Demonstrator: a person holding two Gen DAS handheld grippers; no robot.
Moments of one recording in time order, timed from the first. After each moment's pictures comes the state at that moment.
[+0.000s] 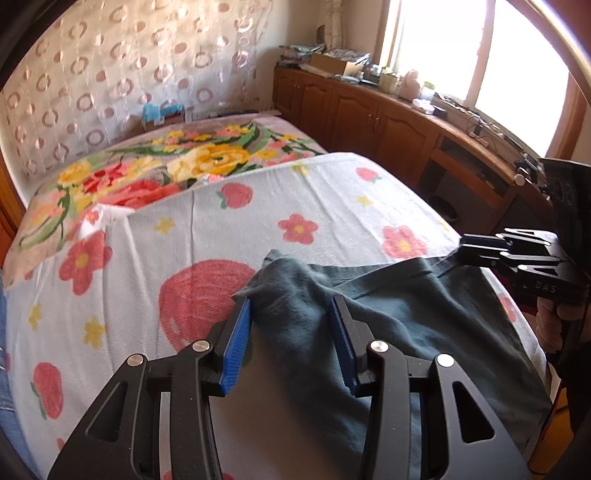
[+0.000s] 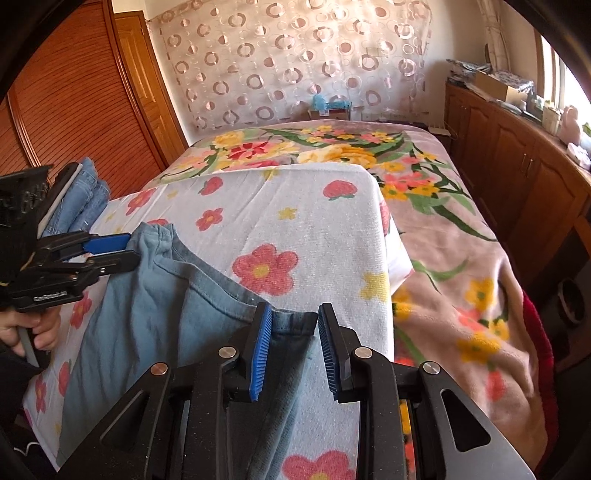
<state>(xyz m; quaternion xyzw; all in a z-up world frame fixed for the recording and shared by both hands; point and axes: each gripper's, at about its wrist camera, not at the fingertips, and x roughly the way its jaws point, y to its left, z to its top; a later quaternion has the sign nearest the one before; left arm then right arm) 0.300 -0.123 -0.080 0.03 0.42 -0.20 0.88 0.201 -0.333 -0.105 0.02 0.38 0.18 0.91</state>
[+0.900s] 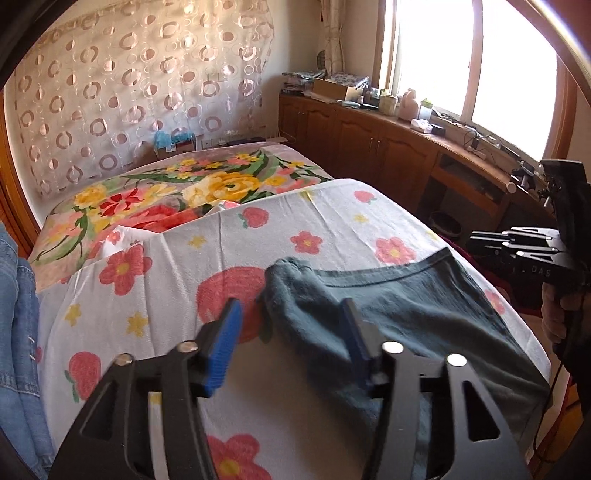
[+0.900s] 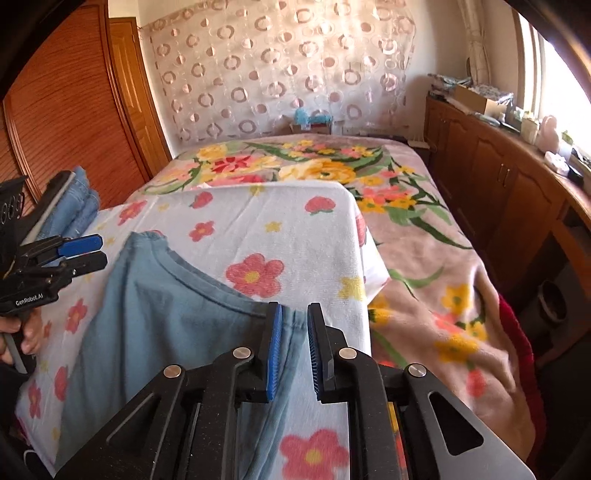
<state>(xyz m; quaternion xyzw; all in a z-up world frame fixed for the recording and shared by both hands) 0.260 -0.105 -0.053 0.05 0.37 -0.20 0.91 0.170 -0.331 -0.084 0.01 0.35 0.14 0.93</state>
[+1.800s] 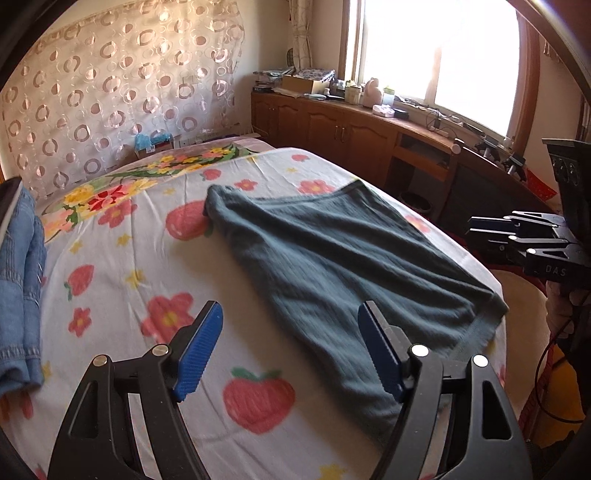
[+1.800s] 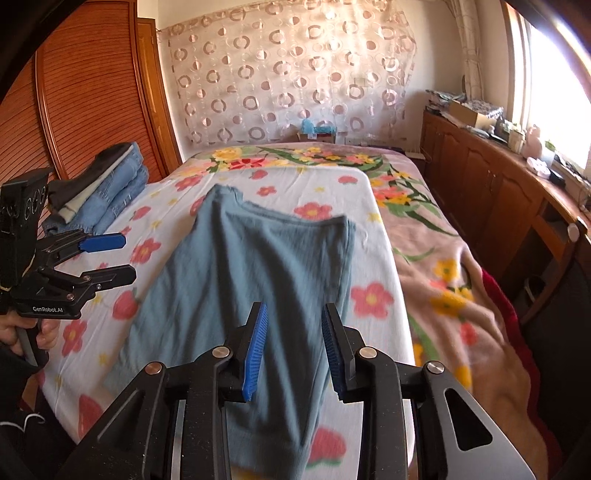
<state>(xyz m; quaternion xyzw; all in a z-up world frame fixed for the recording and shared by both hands) 0.140 -0.108 -0.062 0.06 0.37 -0.24 0.90 0.021 -0.320 -0.084 -0.01 0.33 0.14 0.93</state>
